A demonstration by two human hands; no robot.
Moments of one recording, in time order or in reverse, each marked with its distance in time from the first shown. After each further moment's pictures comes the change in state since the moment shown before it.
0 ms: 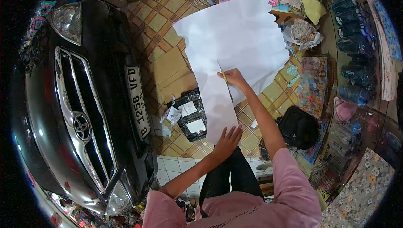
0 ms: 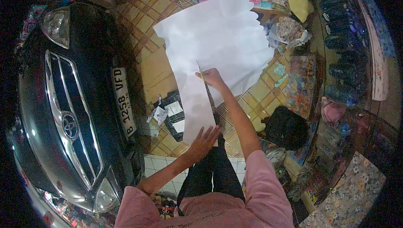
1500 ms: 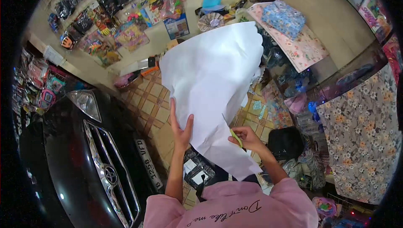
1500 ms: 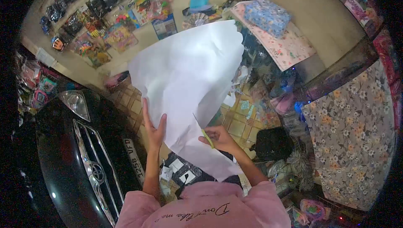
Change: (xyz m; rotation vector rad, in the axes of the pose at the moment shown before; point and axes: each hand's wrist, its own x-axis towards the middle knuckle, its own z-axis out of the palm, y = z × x) left_hand 0.023 0.015 -0.345 -0.799 1.059 0.074; right_hand -0.435 -0.183 -0.098 0.447 0.167 -0.465
